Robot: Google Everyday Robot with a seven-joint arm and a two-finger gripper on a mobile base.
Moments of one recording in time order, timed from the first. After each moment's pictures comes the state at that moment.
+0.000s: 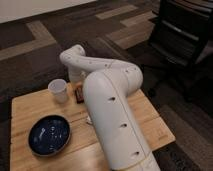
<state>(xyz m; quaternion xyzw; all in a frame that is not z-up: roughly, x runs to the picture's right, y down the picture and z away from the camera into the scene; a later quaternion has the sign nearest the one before) -0.172 -0.005 0.925 -0.26 0.15 0.53 0.80</state>
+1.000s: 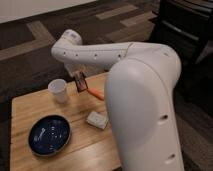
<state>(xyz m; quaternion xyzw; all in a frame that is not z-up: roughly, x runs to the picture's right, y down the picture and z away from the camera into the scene) -0.160 -0.090 0.777 -0.10 0.04 0.54 0.83</state>
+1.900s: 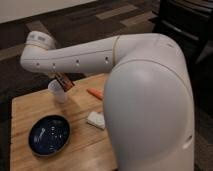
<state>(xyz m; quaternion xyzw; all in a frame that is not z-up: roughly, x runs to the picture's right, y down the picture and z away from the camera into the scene) -0.270 -0.076 0.707 -0.07 -0.04 0.39 0.92</state>
